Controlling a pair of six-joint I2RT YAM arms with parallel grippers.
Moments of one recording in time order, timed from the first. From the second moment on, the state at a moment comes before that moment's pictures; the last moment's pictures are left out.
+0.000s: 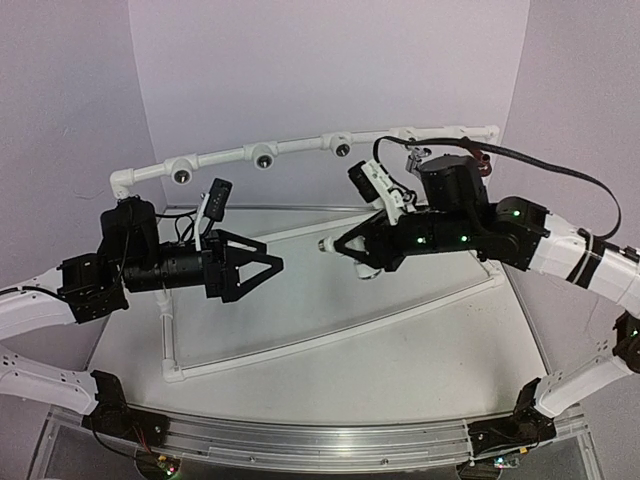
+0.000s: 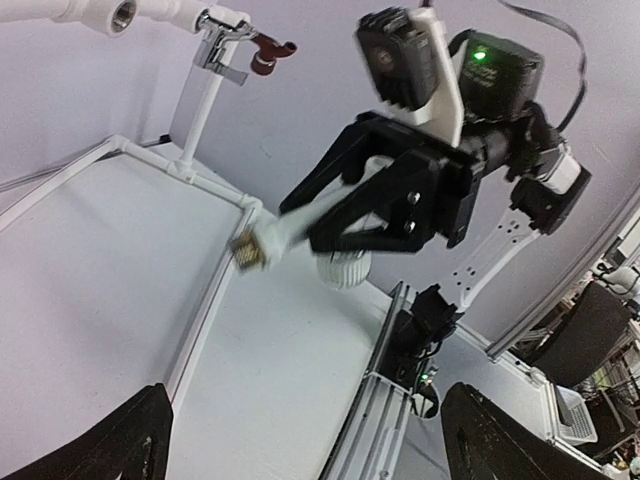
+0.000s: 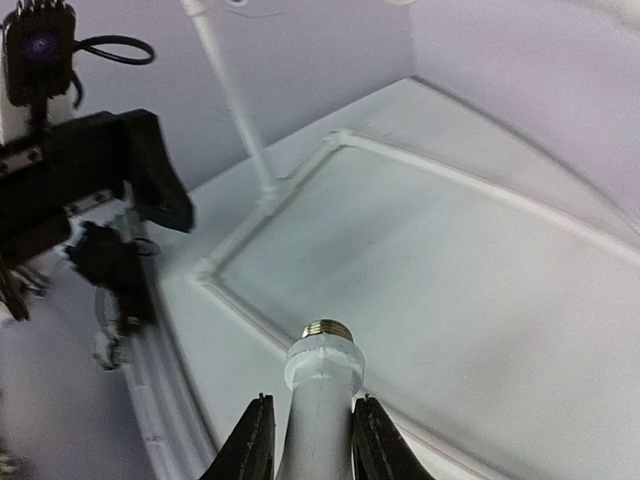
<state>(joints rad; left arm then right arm) -1.00 0.96 0.85 0.02 0.27 -0.44 0.96 1.38 1.35 -0.42 -0.22 0.17</state>
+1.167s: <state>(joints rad) -1.09 2.00 1.20 -0.19 -0.03 -0.01 0.97 1.46 1.39 -0.27 0.50 -1.13</state>
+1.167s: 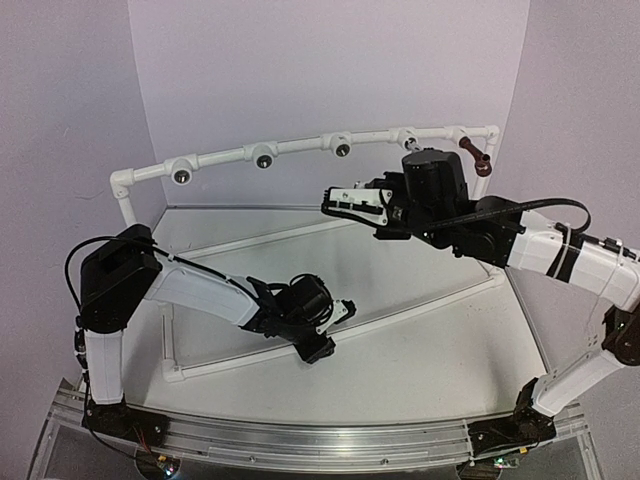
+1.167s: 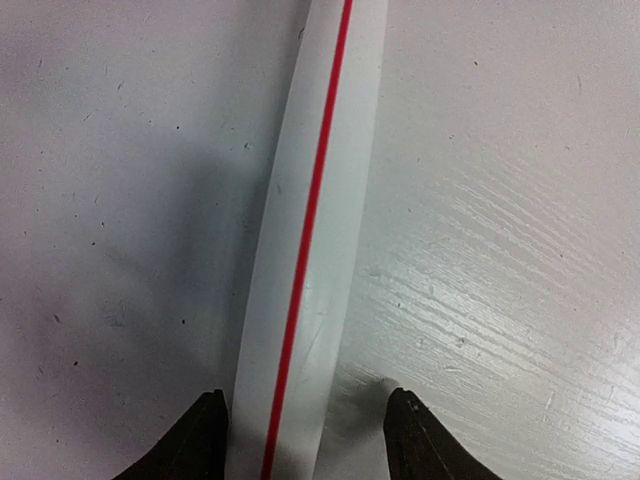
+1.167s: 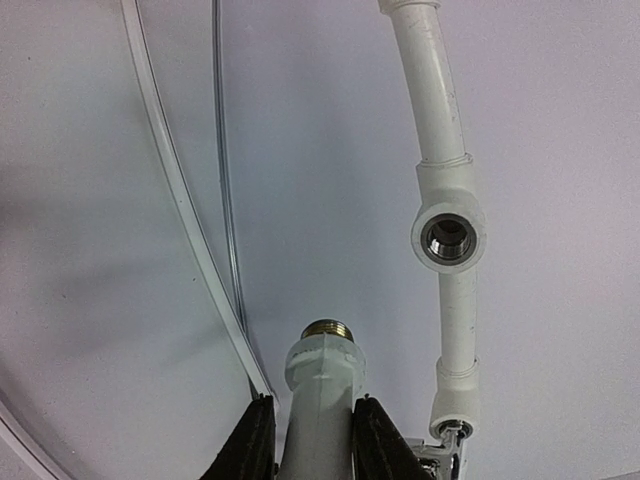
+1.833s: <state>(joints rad) -1.11 2.02 1.20 -0.15 -0.07 0.13 0.97 1.52 1.06 0.55 0.55 -1.68</state>
